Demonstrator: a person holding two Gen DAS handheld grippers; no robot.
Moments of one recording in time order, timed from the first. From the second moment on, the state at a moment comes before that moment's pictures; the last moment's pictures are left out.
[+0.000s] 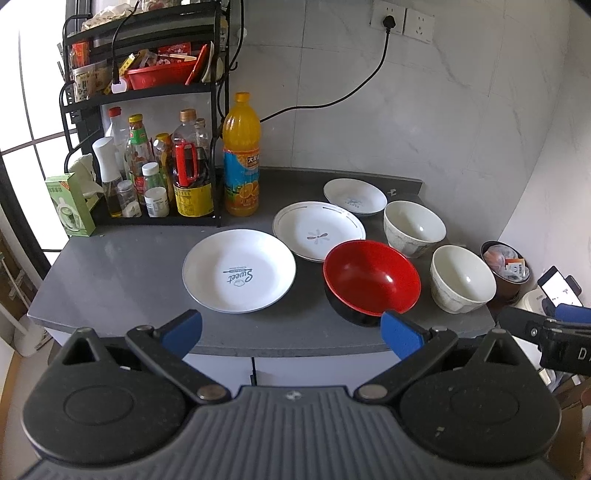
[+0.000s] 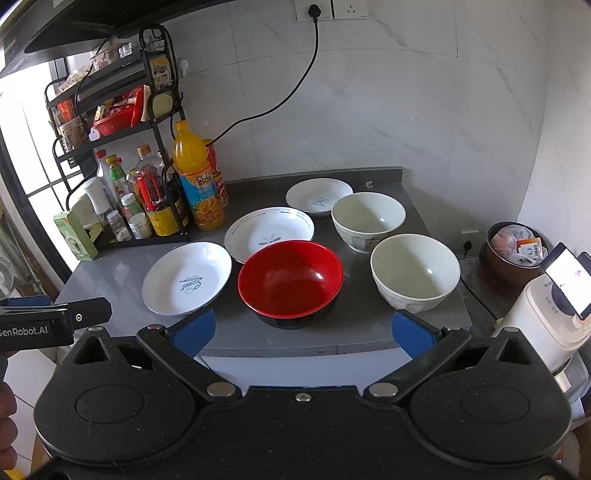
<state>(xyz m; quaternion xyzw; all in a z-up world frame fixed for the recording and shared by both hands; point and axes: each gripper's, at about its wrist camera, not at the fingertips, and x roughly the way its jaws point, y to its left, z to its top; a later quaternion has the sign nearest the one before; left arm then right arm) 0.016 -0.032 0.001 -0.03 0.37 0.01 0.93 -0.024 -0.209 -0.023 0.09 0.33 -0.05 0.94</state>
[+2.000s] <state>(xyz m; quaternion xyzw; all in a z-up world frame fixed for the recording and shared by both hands) 0.071 0.002 0.006 -0.04 0.38 0.01 0.92 0.040 -0.186 -0.024 0.12 0.34 -0.08 0.93</state>
